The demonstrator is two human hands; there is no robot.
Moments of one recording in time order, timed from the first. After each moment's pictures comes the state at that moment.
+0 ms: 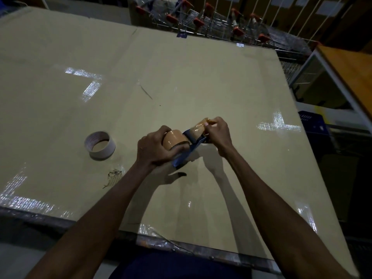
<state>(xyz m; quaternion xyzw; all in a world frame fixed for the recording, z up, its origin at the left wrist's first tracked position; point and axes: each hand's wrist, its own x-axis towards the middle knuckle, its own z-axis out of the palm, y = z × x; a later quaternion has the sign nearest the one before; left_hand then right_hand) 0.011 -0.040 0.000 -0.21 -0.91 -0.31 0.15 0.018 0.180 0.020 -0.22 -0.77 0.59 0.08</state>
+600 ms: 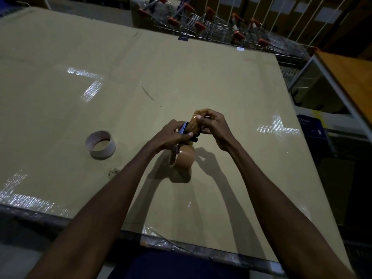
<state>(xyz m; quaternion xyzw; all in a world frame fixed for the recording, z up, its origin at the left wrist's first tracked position) -0.022 -0.010 0.033 -0.23 -0.80 -0.50 -0.24 0.016 0.174 0.056 -0.07 -0.75 0.66 0.03</state>
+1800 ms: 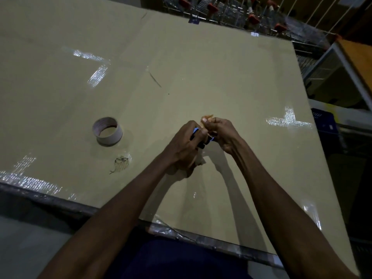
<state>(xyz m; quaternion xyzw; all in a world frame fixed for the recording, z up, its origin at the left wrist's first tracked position) 0.029 0.007 0.002 -0.25 -0.78 -0.57 -0.09 0.026 0.169 0.022 -0.21 -0.67 0.71 -0.09</state>
